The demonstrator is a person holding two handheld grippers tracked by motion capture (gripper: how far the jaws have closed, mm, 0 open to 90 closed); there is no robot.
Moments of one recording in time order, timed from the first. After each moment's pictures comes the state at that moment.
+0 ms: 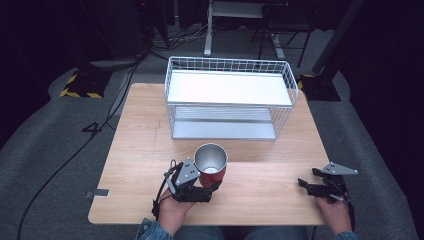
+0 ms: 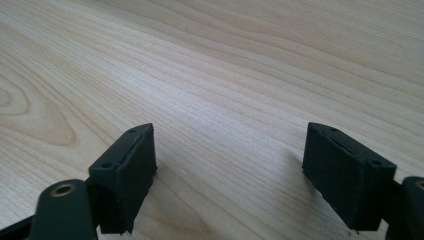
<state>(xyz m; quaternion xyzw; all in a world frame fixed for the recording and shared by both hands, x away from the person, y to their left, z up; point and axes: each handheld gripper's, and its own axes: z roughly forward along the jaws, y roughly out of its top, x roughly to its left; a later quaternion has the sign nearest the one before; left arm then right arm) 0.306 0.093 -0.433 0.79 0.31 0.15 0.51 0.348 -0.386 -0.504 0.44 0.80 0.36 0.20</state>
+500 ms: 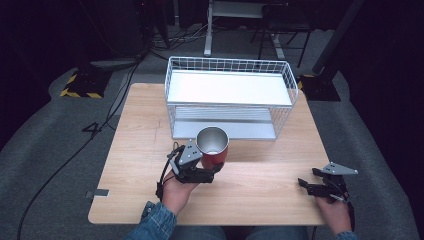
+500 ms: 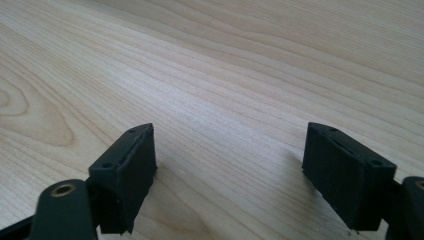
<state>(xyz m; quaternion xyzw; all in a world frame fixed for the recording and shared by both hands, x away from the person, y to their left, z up) 0.348 0.087 -0.422 0.78 0.31 0.15 0.52 0.348 -0.386 -0.504 0.44 0.80 0.36 0.20</state>
